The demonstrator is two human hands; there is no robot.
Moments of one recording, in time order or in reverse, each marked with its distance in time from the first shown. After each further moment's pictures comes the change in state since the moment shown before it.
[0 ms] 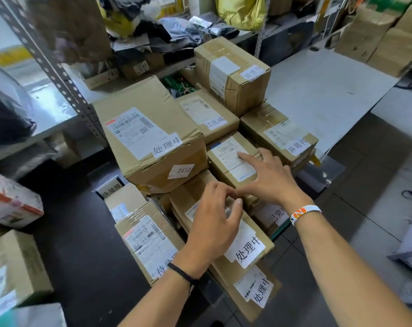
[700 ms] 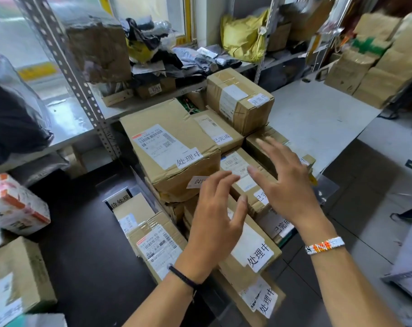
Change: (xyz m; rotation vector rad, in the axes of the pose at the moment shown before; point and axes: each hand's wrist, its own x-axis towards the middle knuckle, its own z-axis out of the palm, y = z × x) left_hand -0.008 0.015 -0.046 0.023 0.166 0.175; right_hand -0.066 -0.061 -0.042 0.179 0.512 -0.171
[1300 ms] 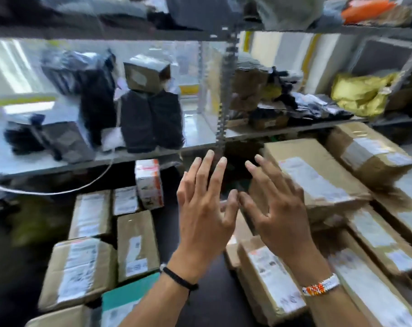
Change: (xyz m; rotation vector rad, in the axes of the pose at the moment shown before) left_hand -0.072 -0.110 -0.249 0.497 0.510 -0.116; right_hand -0.037 -0.257 0.140 0.065 0.069 -0.527
